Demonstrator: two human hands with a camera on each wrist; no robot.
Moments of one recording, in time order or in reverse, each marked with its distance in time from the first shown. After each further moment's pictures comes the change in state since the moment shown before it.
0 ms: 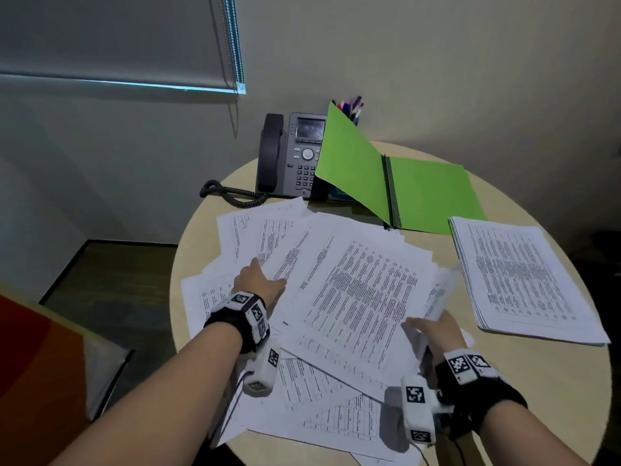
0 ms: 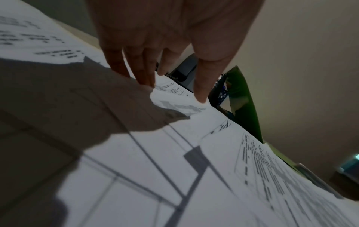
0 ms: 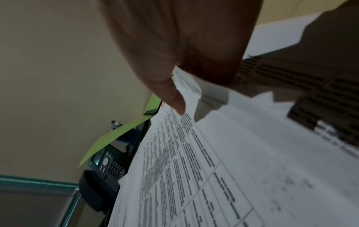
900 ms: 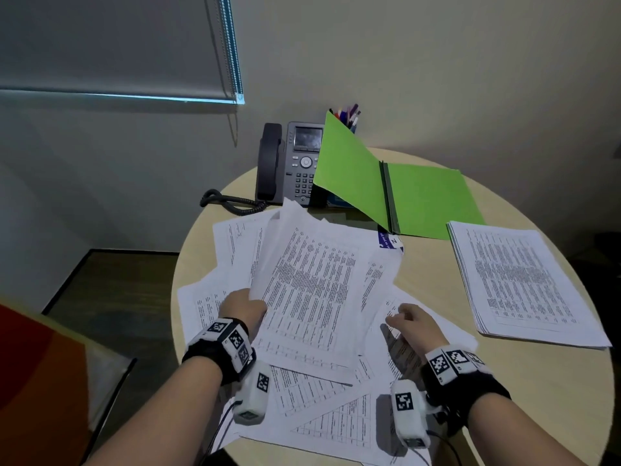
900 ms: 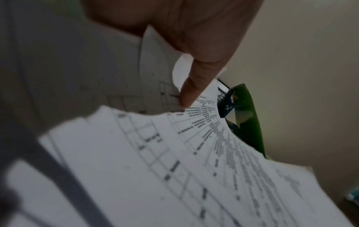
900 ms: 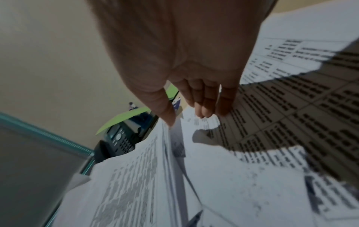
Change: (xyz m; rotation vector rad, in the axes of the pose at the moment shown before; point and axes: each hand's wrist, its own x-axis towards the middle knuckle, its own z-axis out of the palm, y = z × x) left_hand -0.014 -0.033 0.001 -0.358 0.064 -0.133; right_hand 0.010 -0.006 0.023 -0.167 -0.158 -0.116
